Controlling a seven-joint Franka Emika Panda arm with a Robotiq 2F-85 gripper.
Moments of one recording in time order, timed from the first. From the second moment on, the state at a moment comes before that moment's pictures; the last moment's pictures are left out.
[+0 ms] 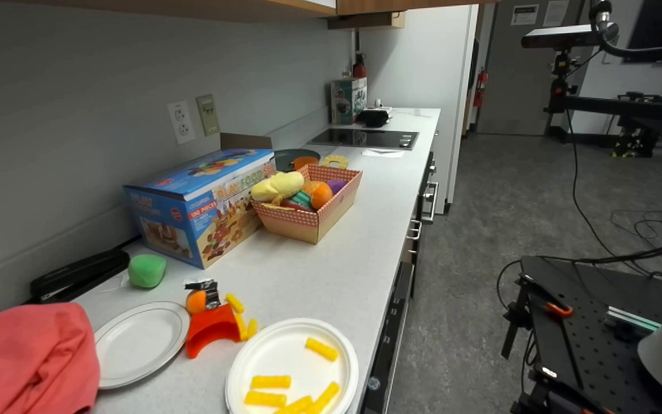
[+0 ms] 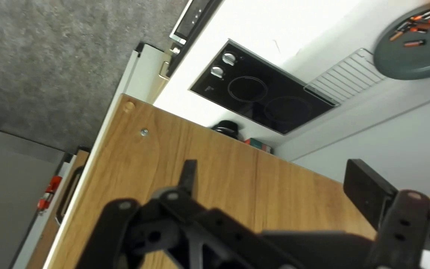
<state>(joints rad) -0.34 -0.24 -0.30 -1.60 -0.44 2.01 0.35</state>
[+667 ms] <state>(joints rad) -0.30 -0.38 -0.28 -1.71 -0.23 2.09 0.19</state>
